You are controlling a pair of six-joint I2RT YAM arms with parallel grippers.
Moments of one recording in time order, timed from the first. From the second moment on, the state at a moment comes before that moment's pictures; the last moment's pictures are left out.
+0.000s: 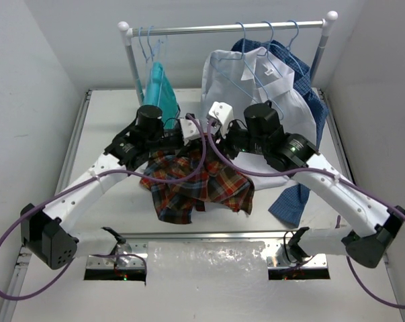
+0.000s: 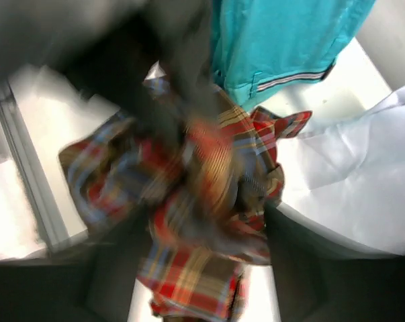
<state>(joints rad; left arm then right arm) -0.54 1.25 1.14 -0.26 0.64 0.49 0.74 1.28 1.34 -0.52 -0.23 -0.29</state>
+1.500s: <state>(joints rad) -0.32 0.89 0.89 -0.20 0.42 0.48 0.63 1.20 0.91 -0.39 -0.17 0.33</state>
